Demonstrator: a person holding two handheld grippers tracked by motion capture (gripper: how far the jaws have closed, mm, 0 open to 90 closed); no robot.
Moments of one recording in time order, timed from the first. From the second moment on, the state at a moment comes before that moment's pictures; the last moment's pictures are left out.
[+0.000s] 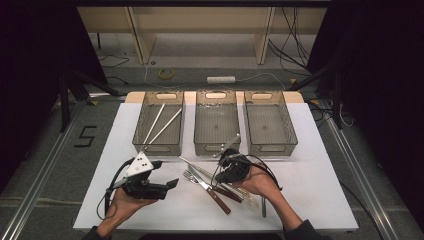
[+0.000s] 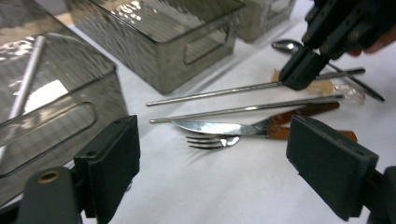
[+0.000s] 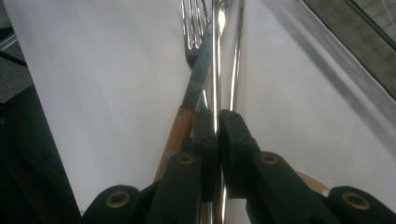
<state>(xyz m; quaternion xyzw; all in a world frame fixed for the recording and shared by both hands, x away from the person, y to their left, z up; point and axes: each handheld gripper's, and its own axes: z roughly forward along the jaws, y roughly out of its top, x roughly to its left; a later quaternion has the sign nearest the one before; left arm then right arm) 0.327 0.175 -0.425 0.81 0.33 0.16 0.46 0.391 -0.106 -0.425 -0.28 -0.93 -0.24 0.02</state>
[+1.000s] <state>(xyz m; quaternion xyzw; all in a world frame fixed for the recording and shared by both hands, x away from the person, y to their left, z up) 0.350 0.102 -0.422 0.92 0.18 0.14 0.33 0.372 -0.098 -0.406 -0.19 -0.95 -0.24 0.02</state>
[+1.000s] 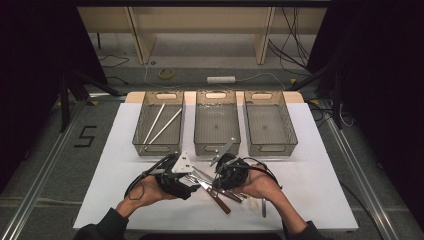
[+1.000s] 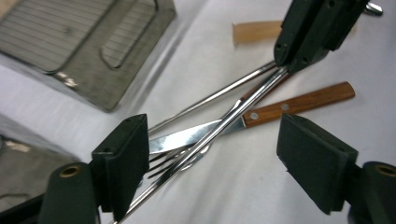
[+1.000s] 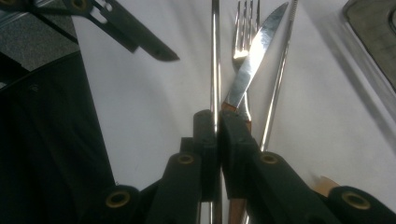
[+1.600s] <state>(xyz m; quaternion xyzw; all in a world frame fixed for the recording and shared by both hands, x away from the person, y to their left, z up) 0.346 0.092 -0.431 0.94 0.13 0.13 0.28 0.365 -0.093 -0.405 -0.16 -0.96 -0.24 0.03</state>
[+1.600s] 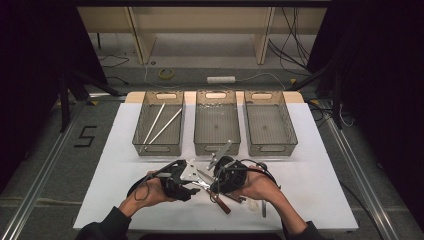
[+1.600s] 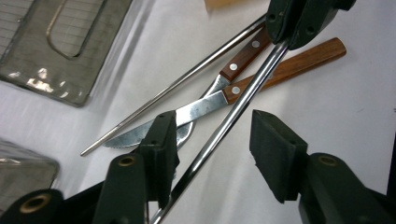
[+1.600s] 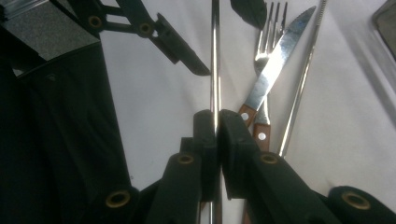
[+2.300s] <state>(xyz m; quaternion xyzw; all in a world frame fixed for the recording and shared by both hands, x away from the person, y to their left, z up) 0.339 0.091 -0.432 0.96 0.07 0.10 0.26 0.361 -0.093 -0.405 -0.12 -0.96 -0.25 0.05</state>
